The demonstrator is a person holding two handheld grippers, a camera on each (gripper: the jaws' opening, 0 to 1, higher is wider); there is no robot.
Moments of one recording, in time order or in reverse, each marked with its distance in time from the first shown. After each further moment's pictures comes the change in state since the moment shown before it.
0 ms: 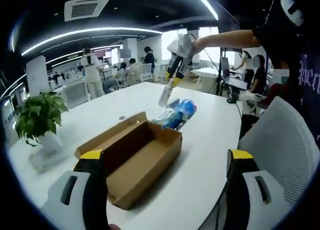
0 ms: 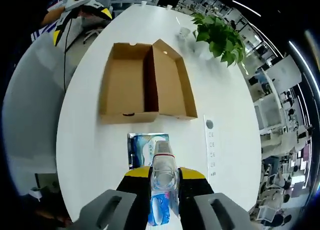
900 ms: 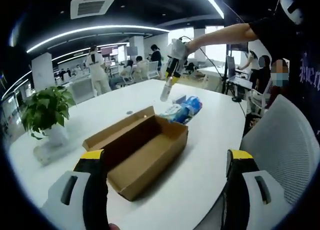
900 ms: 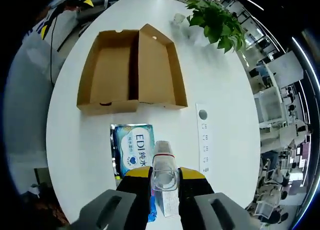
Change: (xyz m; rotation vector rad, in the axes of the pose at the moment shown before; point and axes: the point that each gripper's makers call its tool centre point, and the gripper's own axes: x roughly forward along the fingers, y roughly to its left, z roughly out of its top) left arm -0.017 0.010 -0.014 -0.022 0.011 0.045; right arm 0.025 -0.038 -0.008 0.028 0.061 0.005
